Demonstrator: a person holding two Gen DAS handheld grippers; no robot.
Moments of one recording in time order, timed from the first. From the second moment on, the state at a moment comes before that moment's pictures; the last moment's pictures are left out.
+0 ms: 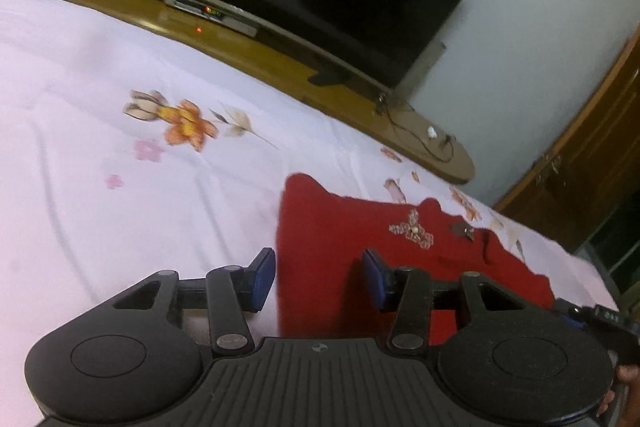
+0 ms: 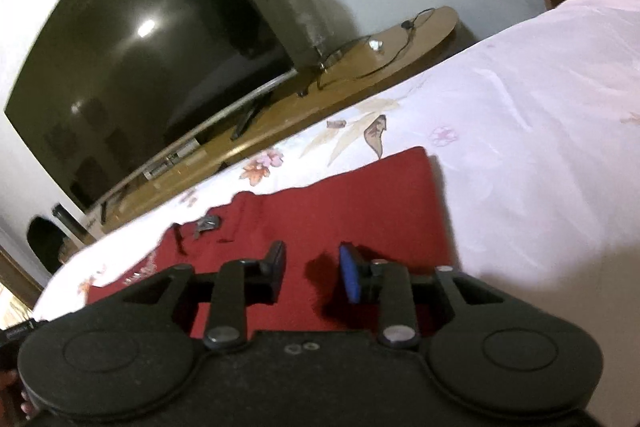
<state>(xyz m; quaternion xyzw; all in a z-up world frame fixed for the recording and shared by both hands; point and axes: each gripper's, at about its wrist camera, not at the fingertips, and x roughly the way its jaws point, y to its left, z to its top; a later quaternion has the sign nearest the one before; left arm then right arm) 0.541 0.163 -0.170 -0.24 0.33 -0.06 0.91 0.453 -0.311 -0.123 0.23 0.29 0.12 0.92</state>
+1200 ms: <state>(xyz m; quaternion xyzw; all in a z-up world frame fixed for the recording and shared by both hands) 0.523 0.138 -0.158 -0.15 0.35 -0.02 0.92 0.431 -0.291 -0.124 0.06 0.33 0.10 0.94</state>
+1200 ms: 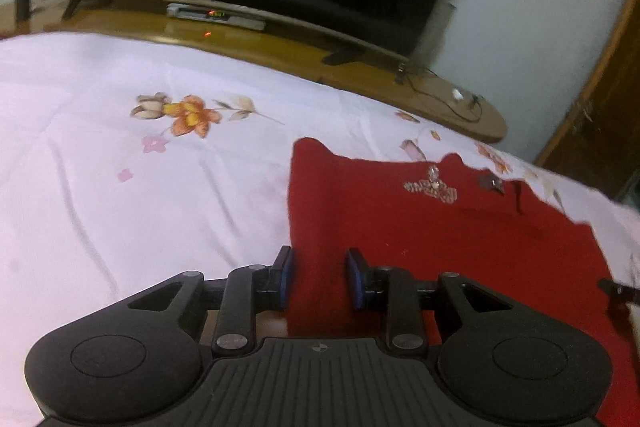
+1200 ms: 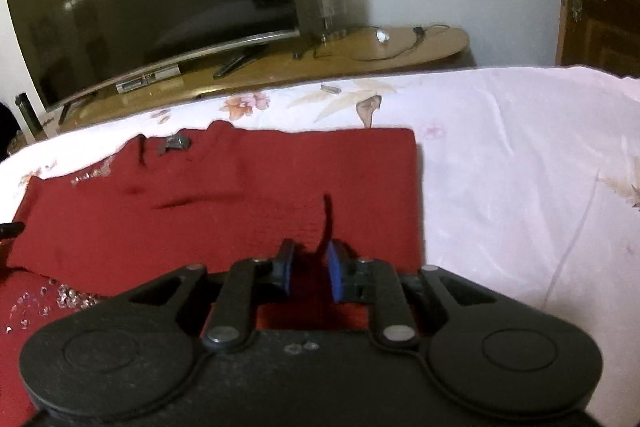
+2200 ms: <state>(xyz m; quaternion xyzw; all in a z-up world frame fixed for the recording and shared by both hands) 0.255 0.082 -0.150 -0.15 0.38 -0.05 0.91 0.208 -0.411 -0.150 0.30 0.39 0.12 0.86</state>
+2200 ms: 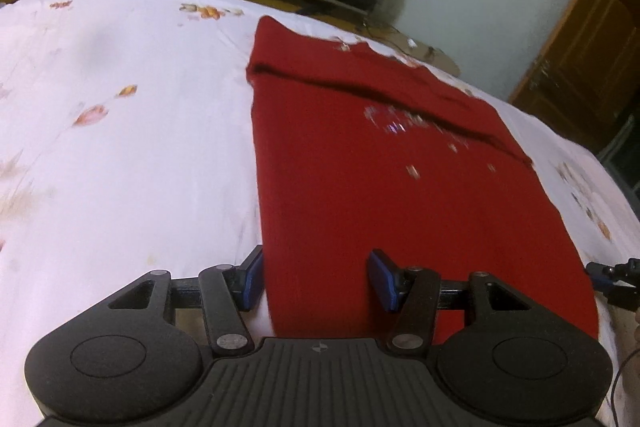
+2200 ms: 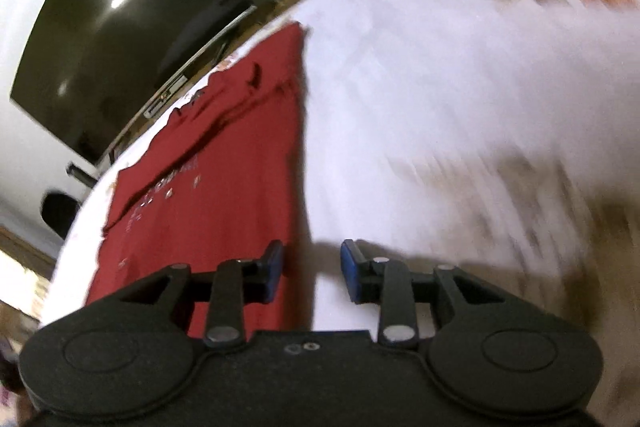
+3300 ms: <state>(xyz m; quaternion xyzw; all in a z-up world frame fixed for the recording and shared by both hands) 0.159 0.096 -0.132 -0.26 0.32 -0.08 0.91 0.144 -0.350 -0.151 0.37 0.38 0.21 0.82</state>
